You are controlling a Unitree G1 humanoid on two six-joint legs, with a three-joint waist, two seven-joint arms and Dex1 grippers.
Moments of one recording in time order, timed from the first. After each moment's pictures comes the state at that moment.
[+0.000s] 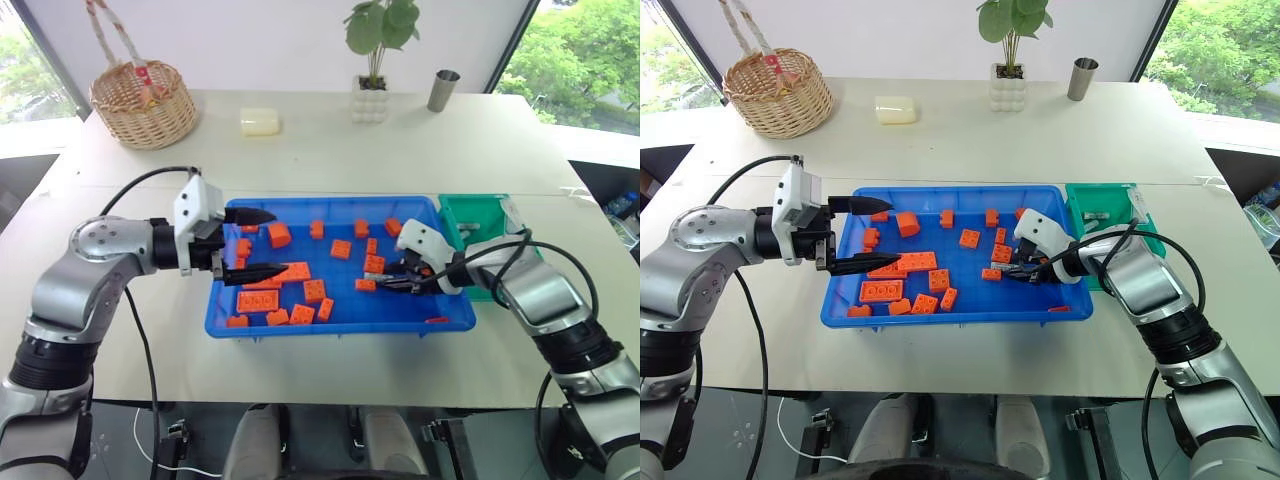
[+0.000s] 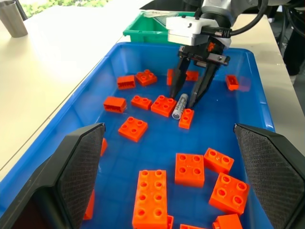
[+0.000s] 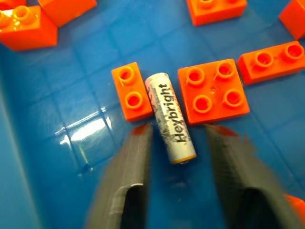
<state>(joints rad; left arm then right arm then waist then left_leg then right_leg) -0.45 0.78 0.02 -0.25 -0.56 0.50 -1.13 -0.54 -0.74 0.29 -0.10 0.15 0.78 1.03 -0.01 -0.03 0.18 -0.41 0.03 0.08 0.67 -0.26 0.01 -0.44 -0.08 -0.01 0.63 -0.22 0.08</state>
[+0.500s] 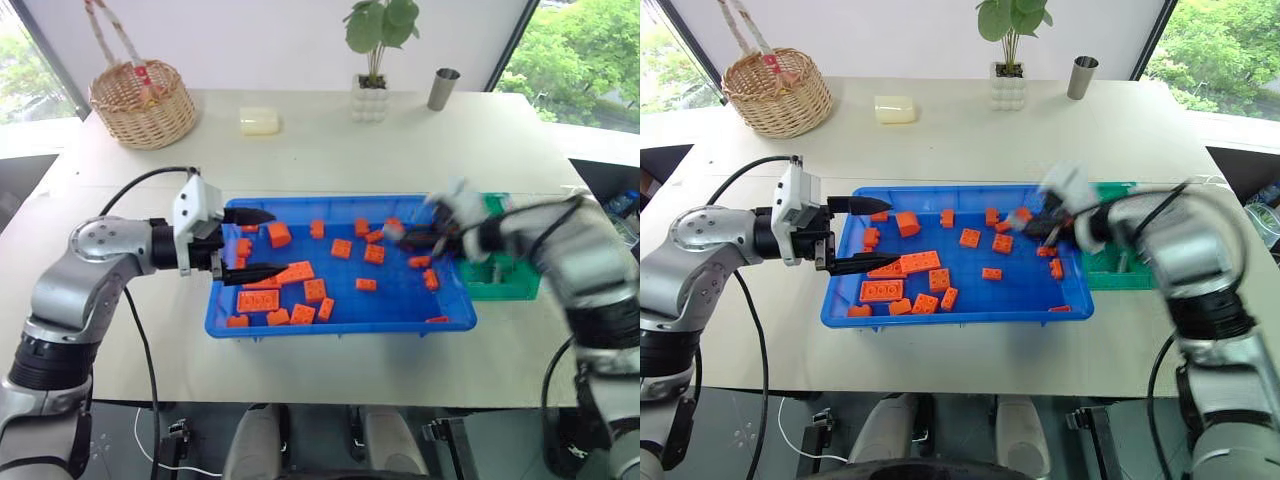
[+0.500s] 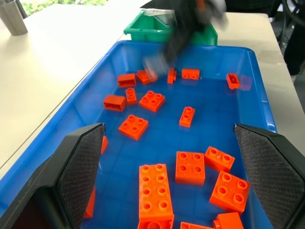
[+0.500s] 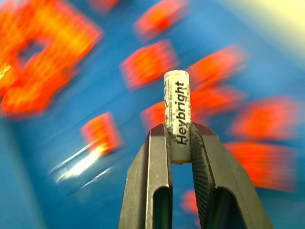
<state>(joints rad) -0.43 0.79 0.02 -0.24 -0.56 0.49 -1.13 -0.72 -0.86 0.01 -0.09 0.29 0.98 0.99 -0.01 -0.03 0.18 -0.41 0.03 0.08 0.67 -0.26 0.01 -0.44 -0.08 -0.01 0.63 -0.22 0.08</state>
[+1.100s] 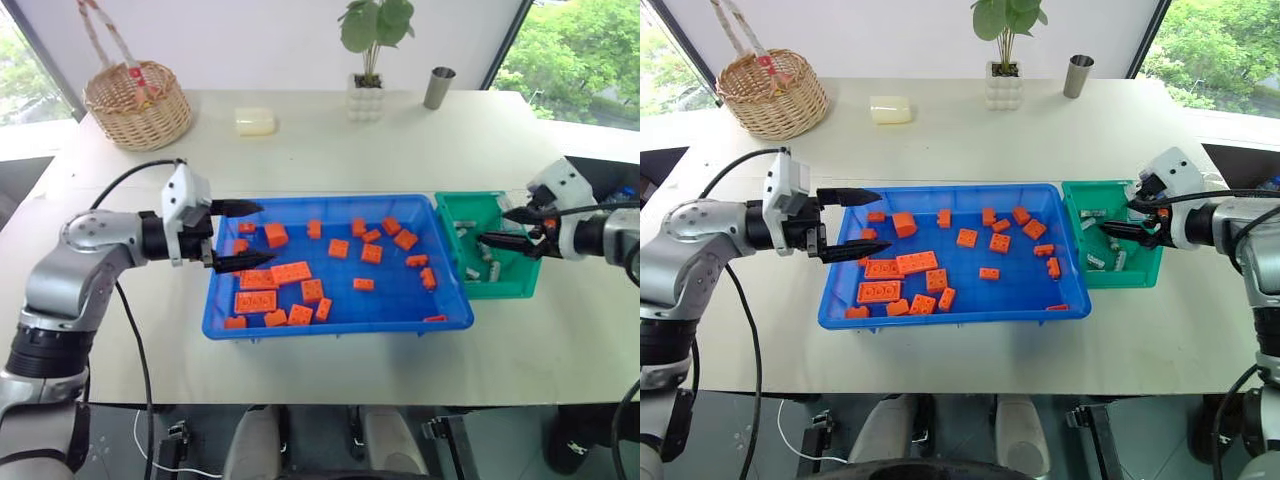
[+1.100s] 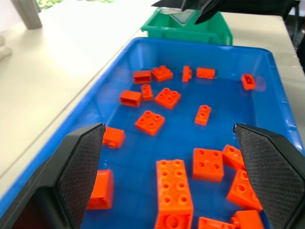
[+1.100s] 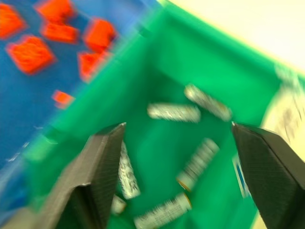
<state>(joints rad) -0.49 0.81 0.04 -0.12 -0.55 0.47 -1.15 -0.47 -1.07 -0.14 0.02 0.30 0.74 1.03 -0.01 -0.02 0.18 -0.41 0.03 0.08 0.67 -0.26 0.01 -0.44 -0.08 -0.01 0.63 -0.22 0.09</state>
